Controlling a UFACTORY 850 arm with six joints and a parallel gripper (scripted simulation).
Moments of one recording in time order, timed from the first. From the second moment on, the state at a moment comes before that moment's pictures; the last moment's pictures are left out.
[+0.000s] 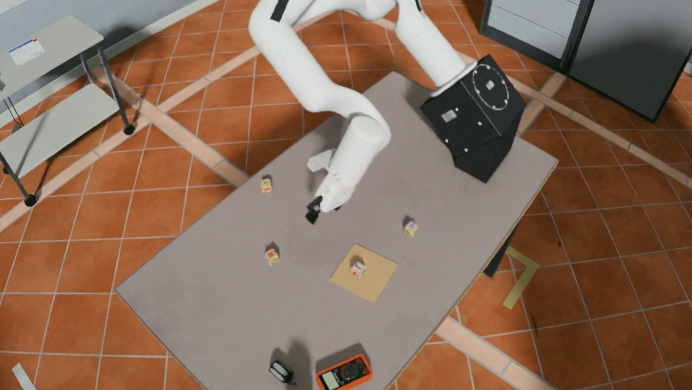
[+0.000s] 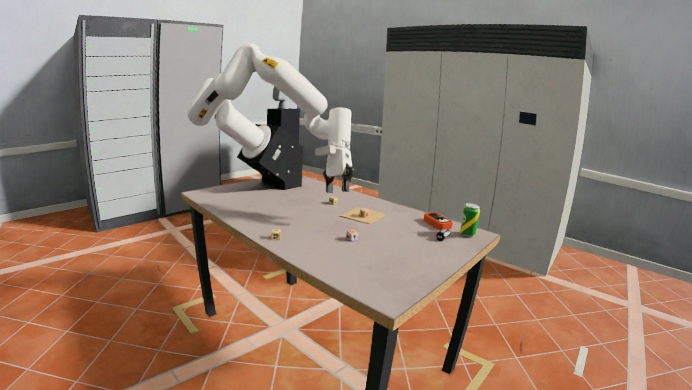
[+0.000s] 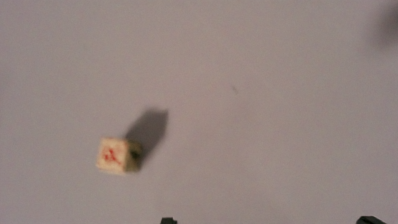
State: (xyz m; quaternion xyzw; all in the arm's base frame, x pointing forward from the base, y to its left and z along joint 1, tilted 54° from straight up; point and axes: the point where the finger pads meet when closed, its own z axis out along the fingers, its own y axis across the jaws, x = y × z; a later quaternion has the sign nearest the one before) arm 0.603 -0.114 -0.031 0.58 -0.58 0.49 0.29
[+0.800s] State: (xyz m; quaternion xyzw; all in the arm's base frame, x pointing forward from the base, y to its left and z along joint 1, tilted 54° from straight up) arm 0.457 0.006 -0.194 0.55 -0.69 0.39 0.27
